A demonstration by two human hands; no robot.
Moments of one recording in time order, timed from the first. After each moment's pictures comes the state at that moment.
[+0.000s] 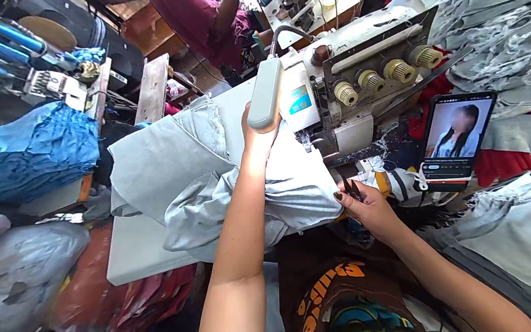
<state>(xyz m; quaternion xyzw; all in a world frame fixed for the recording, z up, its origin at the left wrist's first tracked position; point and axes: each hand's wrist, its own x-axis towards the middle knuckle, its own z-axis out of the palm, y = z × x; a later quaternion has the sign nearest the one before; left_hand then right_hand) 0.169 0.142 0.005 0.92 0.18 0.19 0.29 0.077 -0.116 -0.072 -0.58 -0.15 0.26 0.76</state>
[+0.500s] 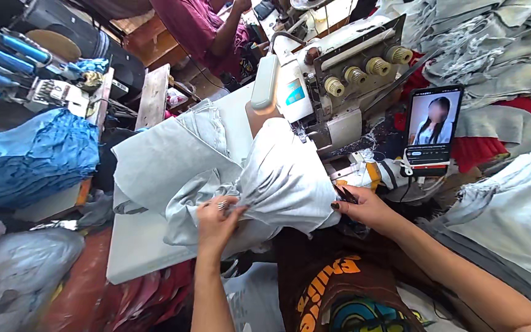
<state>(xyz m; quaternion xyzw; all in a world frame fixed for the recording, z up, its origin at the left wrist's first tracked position) -0.076 0.214 -0.038 0.96 0.08 0.18 0.20 0.064 -0.137 -0.074 -0.60 -0.22 0.33 0.69</state>
